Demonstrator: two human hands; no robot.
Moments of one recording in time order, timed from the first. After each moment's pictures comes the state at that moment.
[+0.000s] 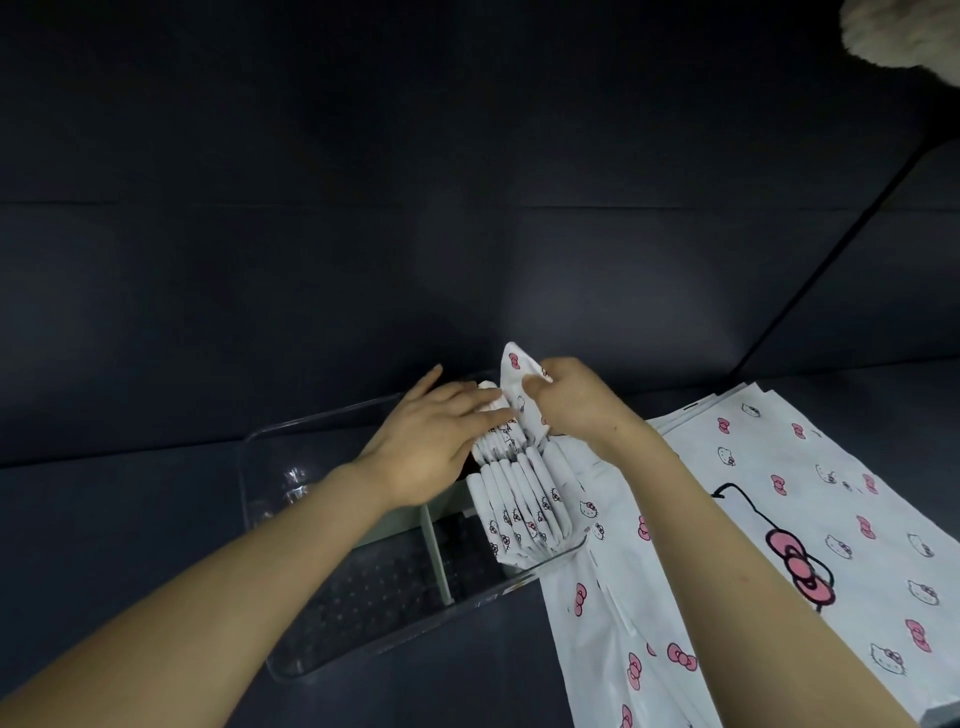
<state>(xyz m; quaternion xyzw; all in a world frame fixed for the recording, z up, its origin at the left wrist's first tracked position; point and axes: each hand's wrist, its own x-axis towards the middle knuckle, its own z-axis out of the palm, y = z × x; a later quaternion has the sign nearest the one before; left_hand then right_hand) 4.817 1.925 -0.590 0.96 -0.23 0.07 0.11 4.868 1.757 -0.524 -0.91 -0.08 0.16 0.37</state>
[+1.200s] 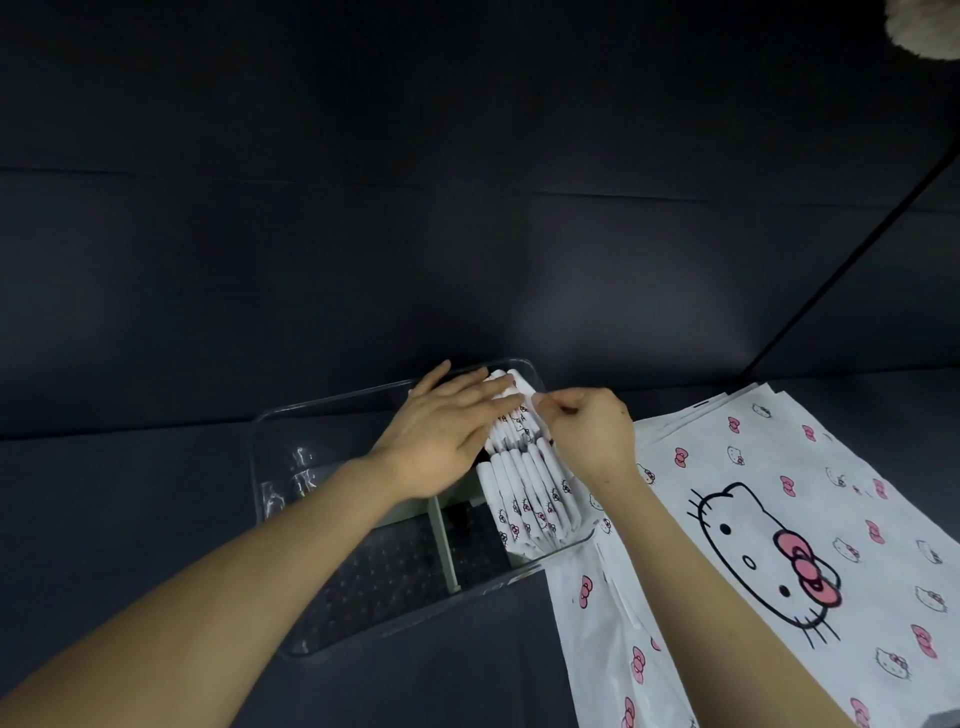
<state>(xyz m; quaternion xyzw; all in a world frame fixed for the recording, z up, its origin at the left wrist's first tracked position) 4.813 1.922 -0.597 0.96 -0.19 0.07 0.18 4.844 1.751 -0.564 -0.93 -0.02 0.00 0.38</state>
